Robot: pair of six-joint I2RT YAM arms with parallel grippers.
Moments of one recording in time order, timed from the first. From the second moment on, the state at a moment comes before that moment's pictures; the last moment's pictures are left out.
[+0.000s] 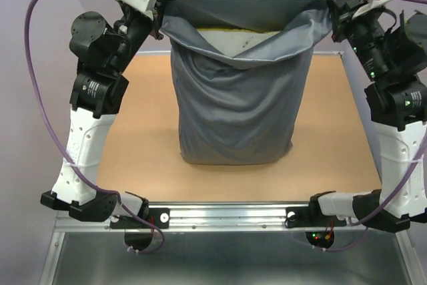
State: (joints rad) left arm -0.38 1.36 2.02 -0.29 0.18 0.24; right arm 0.24 1.34 2.15 -0.46 -0.05 -0.28
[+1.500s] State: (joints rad) left arm -0.26 1.14 2.10 -0.14 0.30 0.25; right arm 0.26 1.27 2.21 -0.20 -0.40 -0.18
